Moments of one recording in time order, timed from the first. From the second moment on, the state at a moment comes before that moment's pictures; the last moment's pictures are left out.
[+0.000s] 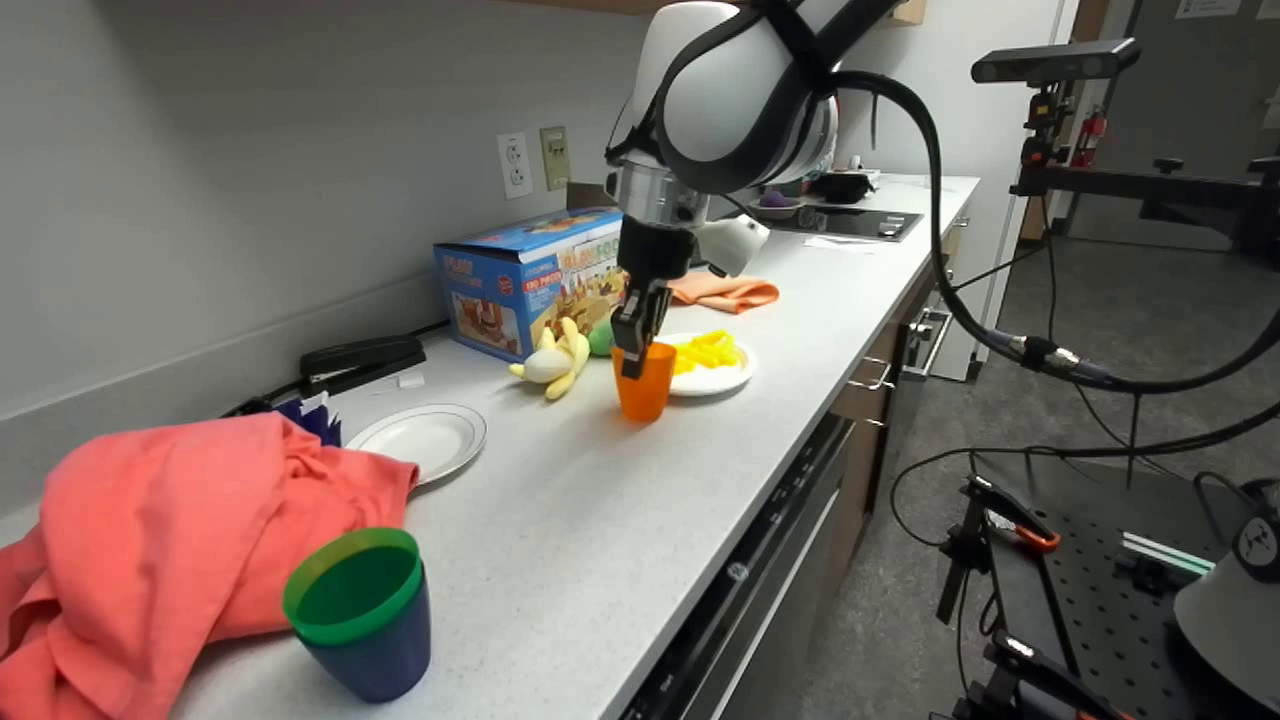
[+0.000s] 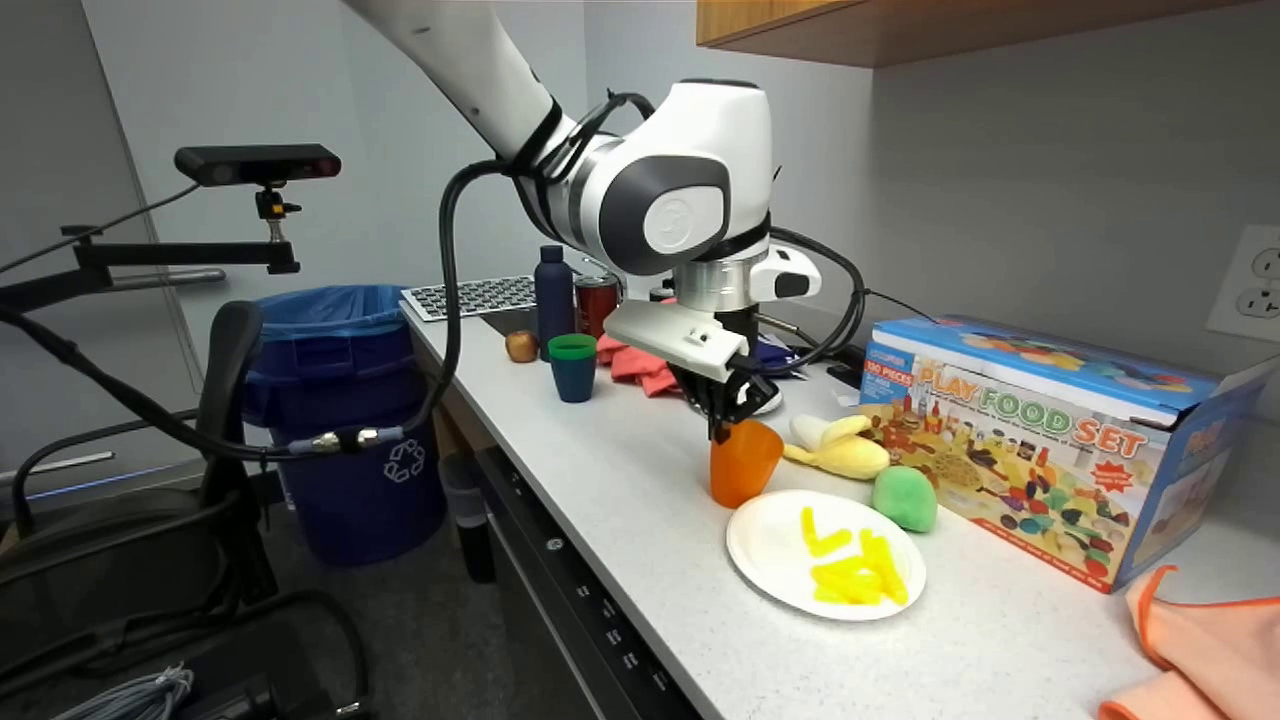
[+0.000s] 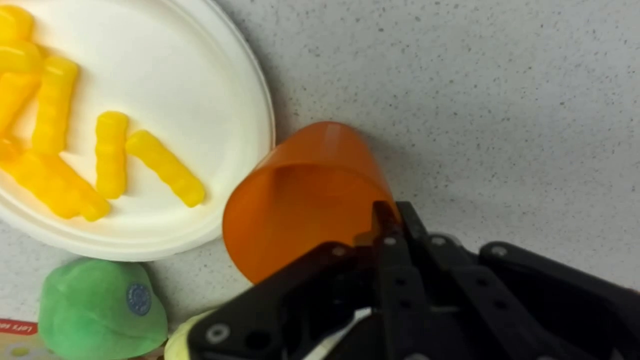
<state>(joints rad) -0.05 0.17 0.00 -2.18 0.16 2.54 -0.23</state>
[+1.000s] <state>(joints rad) -0.05 0.12 0.00 -2.17 0.17 2.51 -0.22</state>
